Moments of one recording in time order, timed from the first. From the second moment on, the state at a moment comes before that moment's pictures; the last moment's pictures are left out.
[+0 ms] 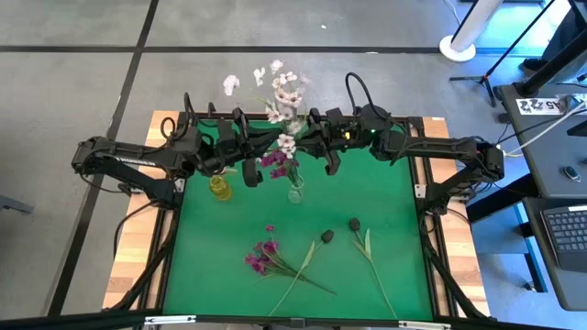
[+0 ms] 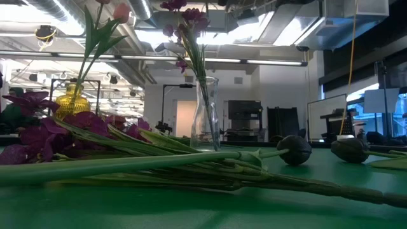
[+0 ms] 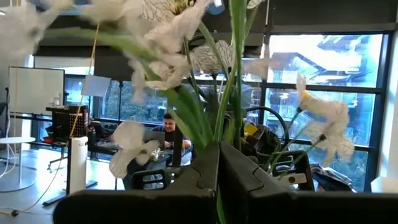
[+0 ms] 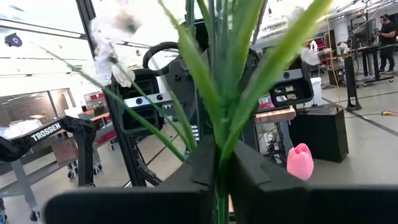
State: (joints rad) left arm -0.04 1.20 1.05 0.48 -0.37 0.04; right arm -0.21 1.50 1.23 0.55 -0.46 0.34
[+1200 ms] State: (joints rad) left arm -0.25 1.08 1.05 0.35 -0.62 0.20; right arm -0.21 1.34 1.23 0.43 -0.76 0.34
